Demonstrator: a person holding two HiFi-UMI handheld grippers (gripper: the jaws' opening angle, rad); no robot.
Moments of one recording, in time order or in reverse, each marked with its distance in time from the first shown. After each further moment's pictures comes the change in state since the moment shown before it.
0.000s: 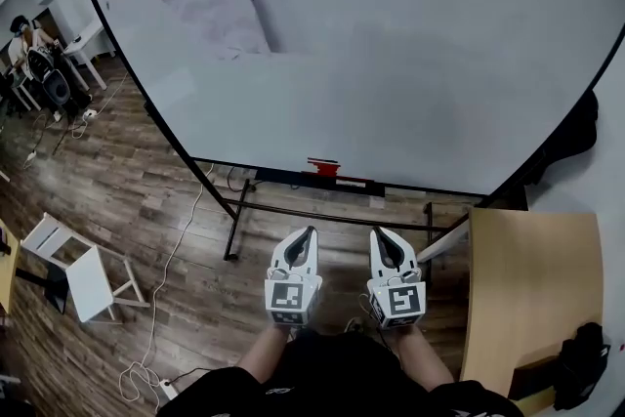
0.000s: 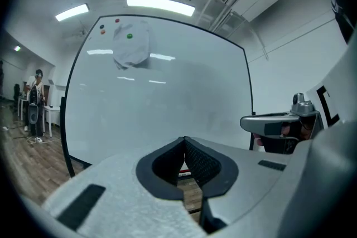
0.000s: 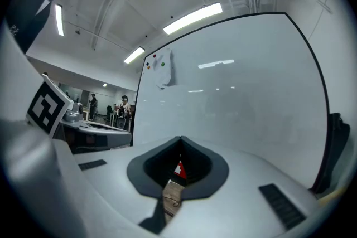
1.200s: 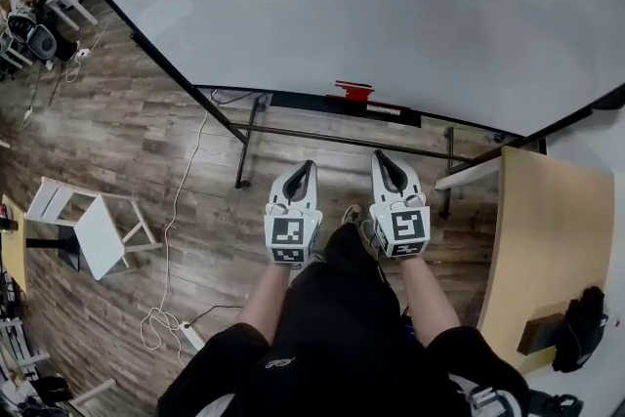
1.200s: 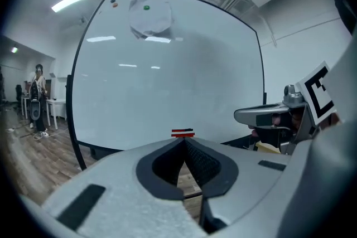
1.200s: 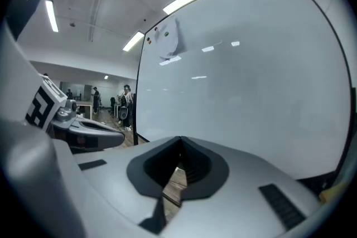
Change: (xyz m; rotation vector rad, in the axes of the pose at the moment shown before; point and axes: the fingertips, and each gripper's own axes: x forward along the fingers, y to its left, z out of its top) left arm 0.017 0.105 -0.085 -0.011 0.164 0.016; right arm 0.107 0.056 -0.082 0.029 0.151 0.036
